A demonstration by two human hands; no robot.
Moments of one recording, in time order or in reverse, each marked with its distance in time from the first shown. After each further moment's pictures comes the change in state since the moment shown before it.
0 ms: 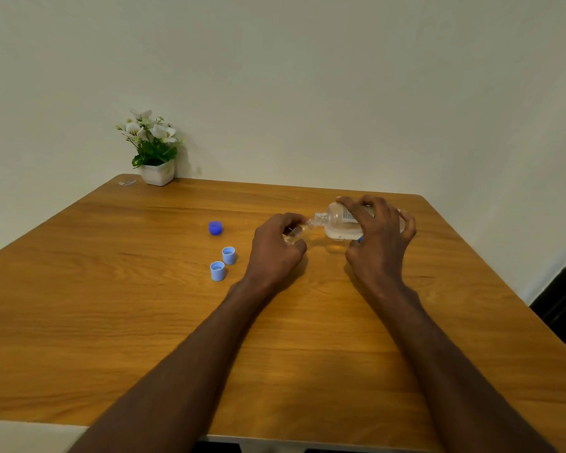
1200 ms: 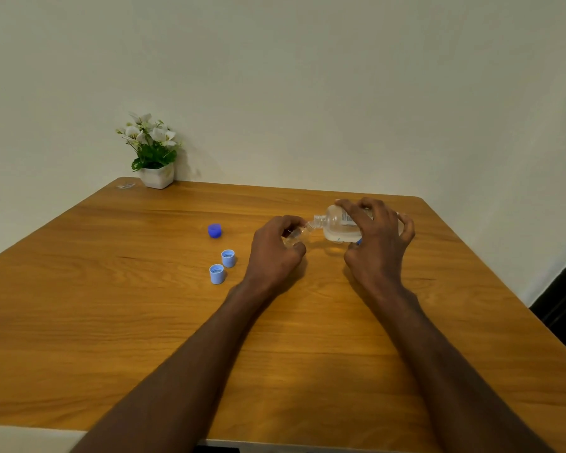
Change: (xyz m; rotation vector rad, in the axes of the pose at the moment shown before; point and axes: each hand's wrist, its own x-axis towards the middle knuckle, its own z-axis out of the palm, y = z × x) left_hand -0.001 0.003 0.000 -0.010 -0.006 0.008; right_hand 0.001 0.001 0.000 -0.012 -0.009 0.010
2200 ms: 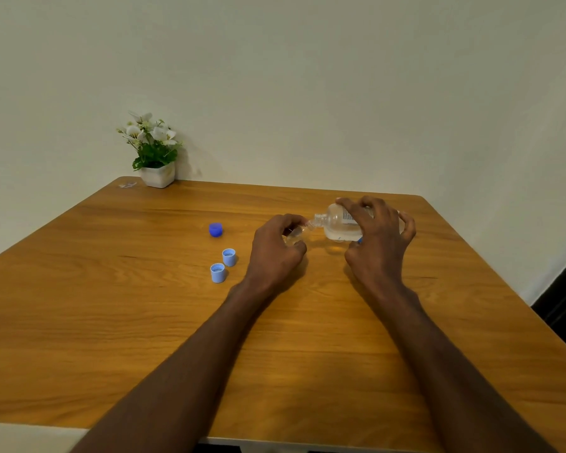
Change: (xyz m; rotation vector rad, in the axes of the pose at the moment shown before) left_hand 0.000 0.001 -0.002 0.011 -0.006 0.003; right_hand -0.001 -0.002 -0.001 0.028 0.002 0.000
